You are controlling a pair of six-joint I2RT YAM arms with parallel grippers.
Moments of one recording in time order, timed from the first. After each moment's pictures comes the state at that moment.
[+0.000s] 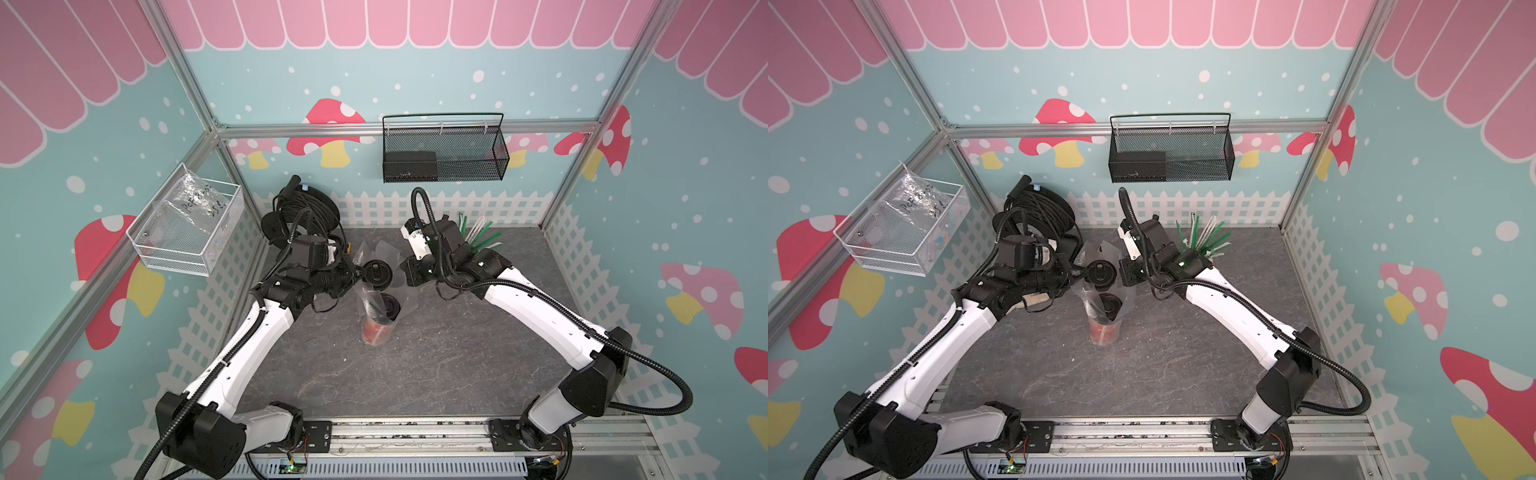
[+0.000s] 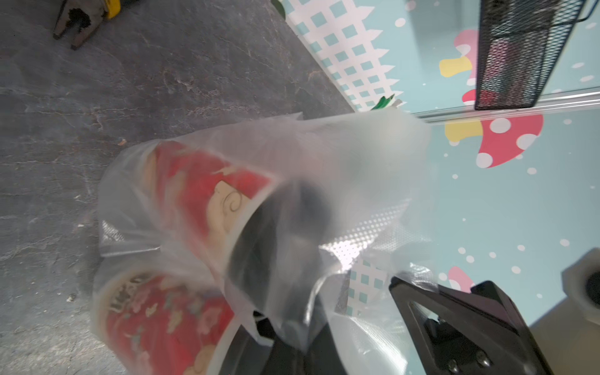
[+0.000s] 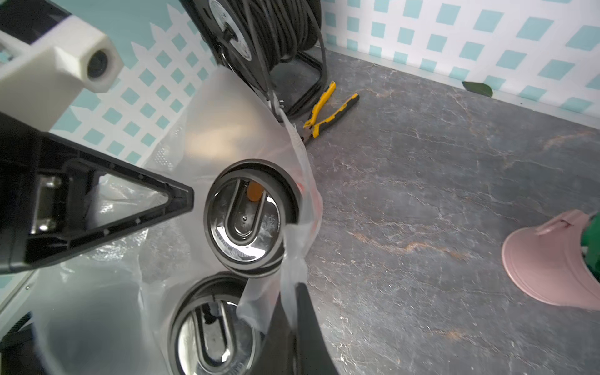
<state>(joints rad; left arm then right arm) -0.31 1.27 1.18 -0.55 0.41 -1.00 0.74 1.59 1.63 -0.71 -0.04 0.25</state>
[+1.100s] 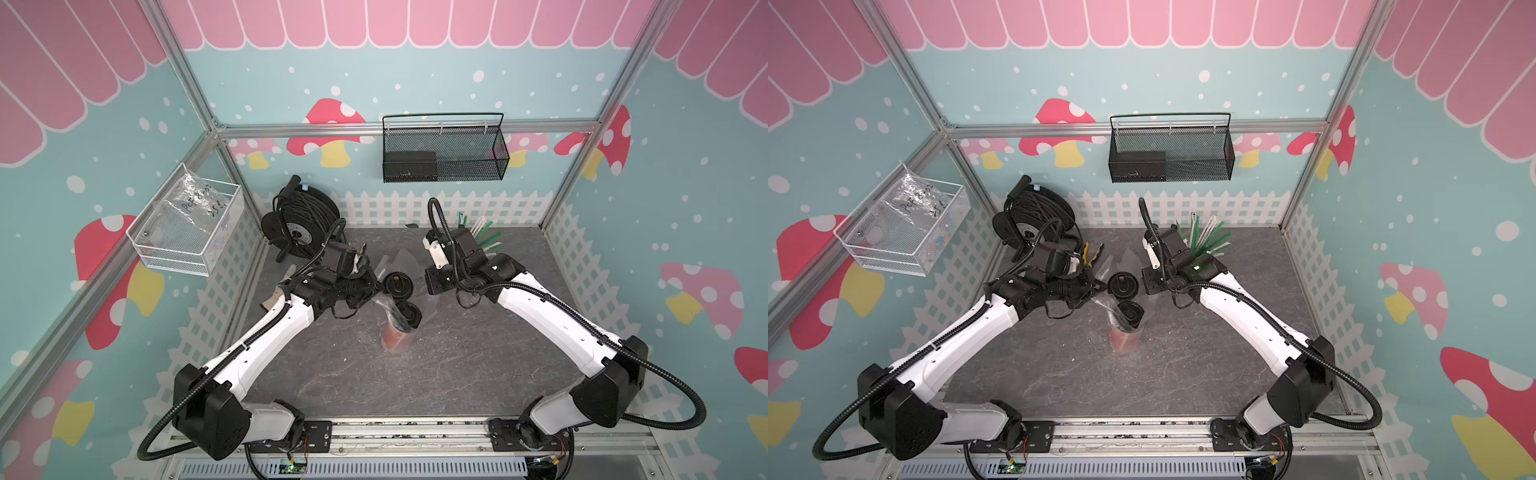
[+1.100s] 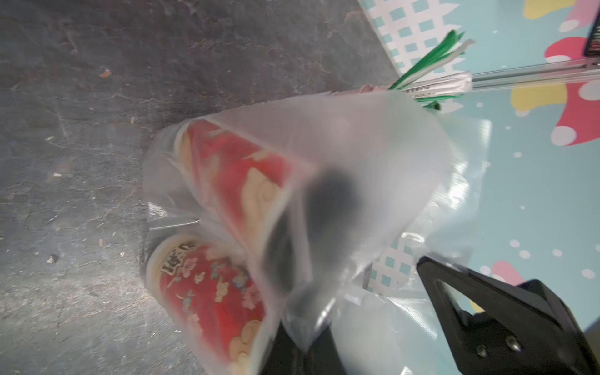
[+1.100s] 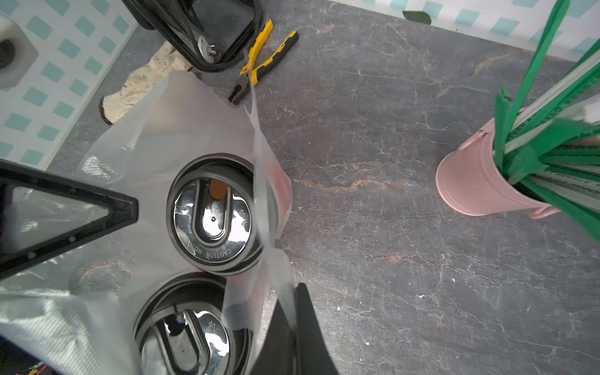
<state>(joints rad) -0.46 1.36 1.17 -0.59 0.33 -1.06 0.66 1.52 1.49 -0.81 0.00 0.23</state>
